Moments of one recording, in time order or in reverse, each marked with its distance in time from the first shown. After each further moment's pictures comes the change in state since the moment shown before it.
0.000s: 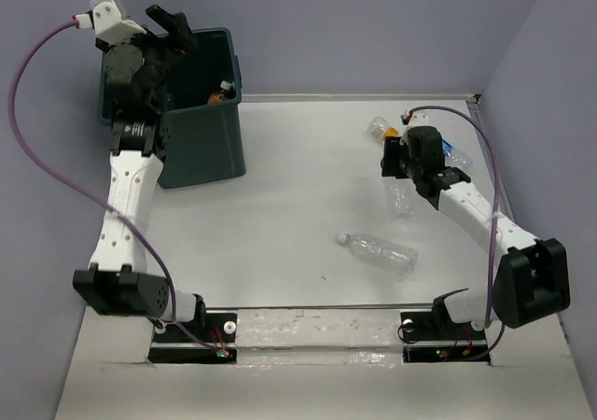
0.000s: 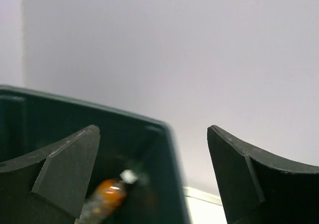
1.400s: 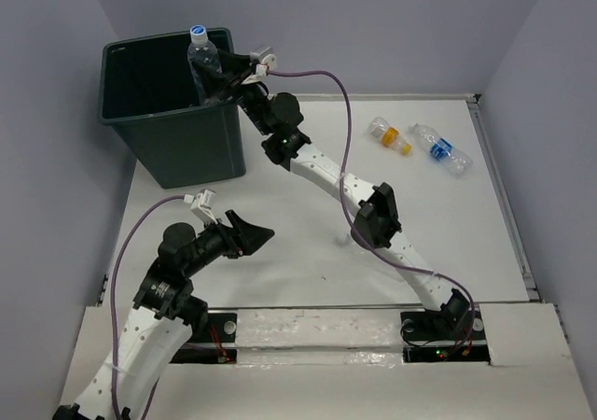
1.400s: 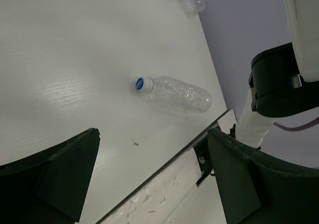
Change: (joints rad) left arm -0.325 -1.137 -1.322 -0.277 0.610 -0.424; right arm 0.571 1.221 1.761 0.848 -0.140 -0.060
